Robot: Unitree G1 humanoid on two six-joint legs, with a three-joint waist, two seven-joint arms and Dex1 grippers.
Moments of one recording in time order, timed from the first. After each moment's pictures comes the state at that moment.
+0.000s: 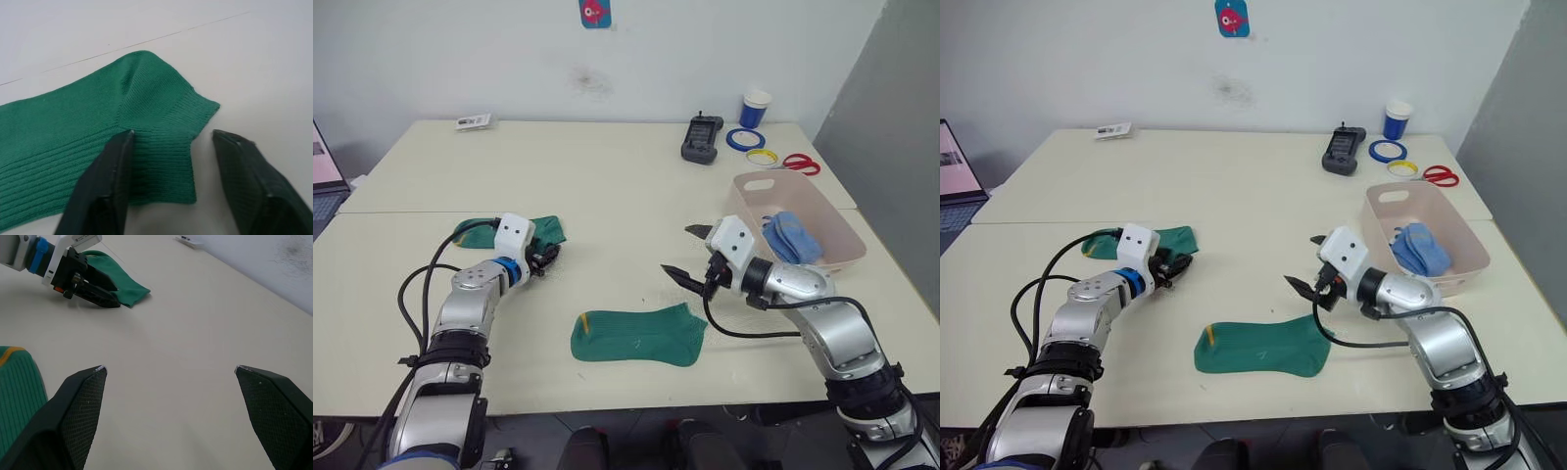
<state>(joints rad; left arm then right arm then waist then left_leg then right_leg) -0.59 0.52 0.10 0.61 -0.15 0.23 -0.53 -0.42 -0.47 0.19 -0.35 0.18 0.52 0.65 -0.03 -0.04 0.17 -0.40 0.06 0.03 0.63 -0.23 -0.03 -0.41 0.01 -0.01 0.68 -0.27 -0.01</state>
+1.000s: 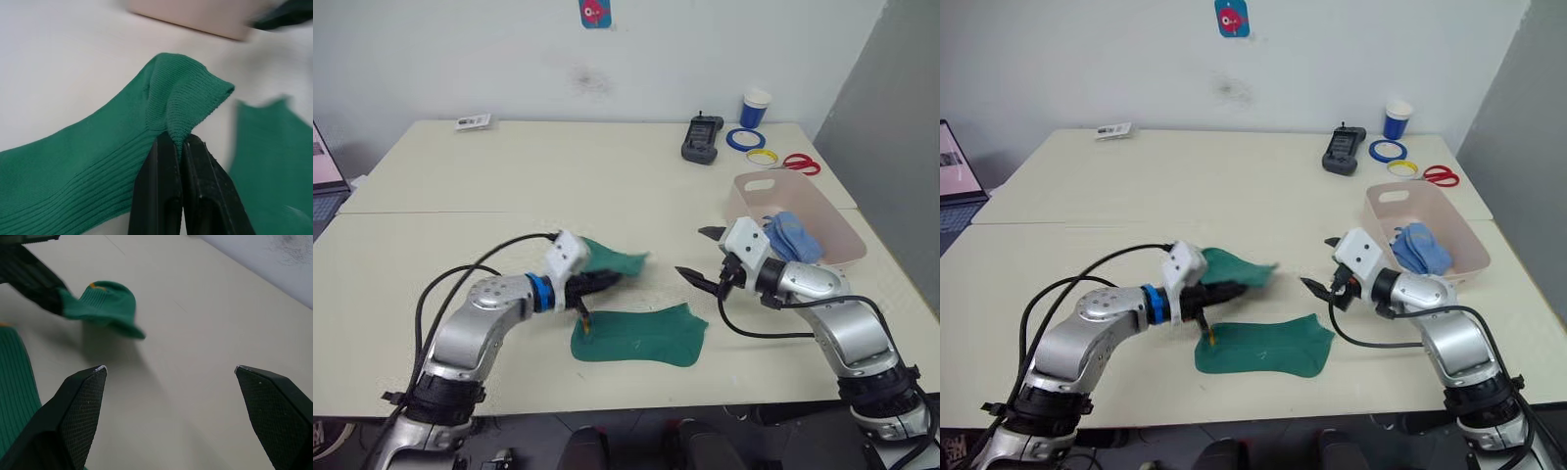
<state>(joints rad) -0.32 0.61 -0.12 -0.26 -0.37 0.61 -0.93 -0.40 -0.54 0.15 -0.28 0.18 0.45 0.70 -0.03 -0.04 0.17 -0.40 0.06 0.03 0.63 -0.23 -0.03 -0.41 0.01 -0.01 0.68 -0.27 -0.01</state>
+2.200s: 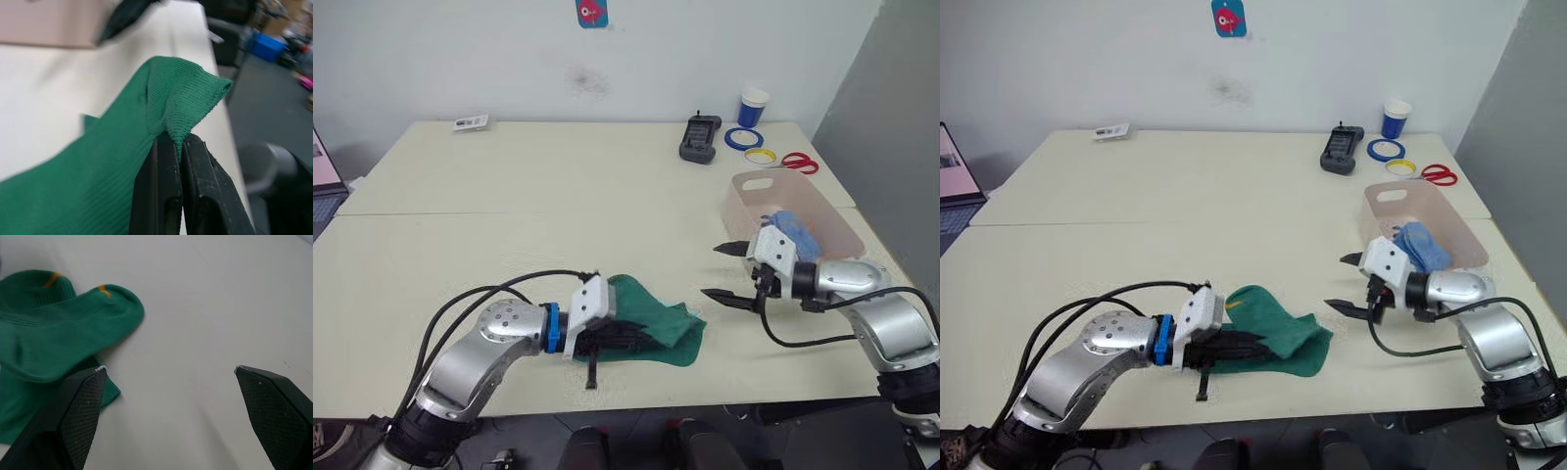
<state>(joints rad) -0.20 0.72 -0.24 -0.43 -0.45 0.50 -1.11 -0.38 -0.73 0.10 -0.23 0.26 0.42 0.96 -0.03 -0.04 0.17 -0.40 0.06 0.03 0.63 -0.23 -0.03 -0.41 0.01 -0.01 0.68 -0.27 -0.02</state>
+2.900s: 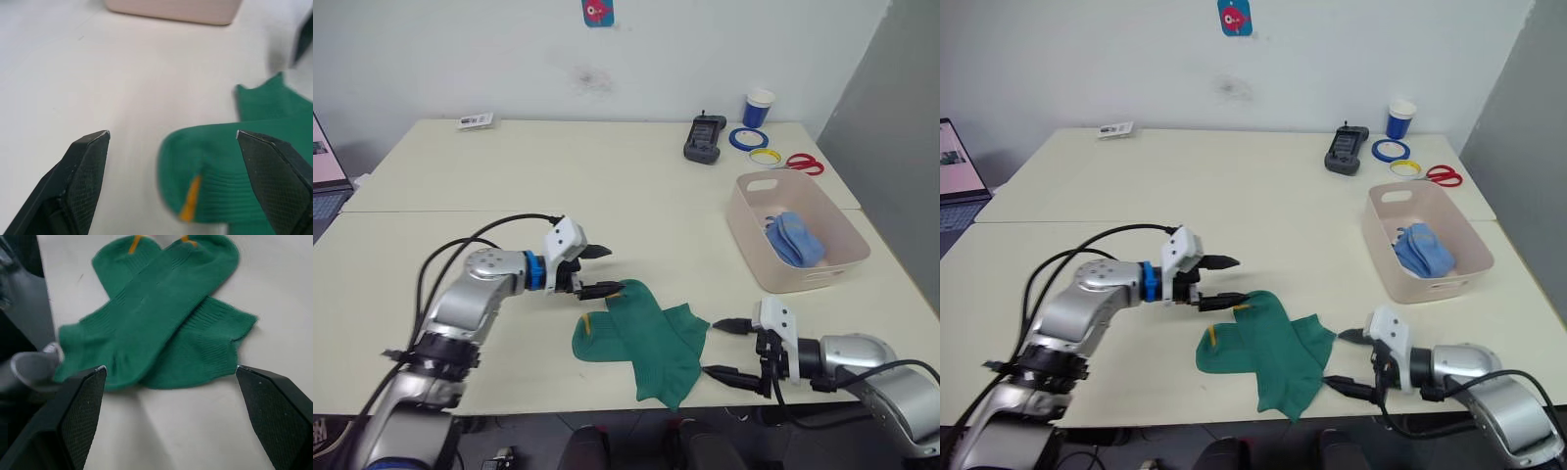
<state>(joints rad) -0.55 0.63 -0.17 0.21 -0.29 0.31 -1.09 0.04 -0.72 0.09 -0.54 0.47 0.67 0.92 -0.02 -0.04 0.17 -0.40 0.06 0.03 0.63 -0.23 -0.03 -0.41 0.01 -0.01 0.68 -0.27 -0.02</state>
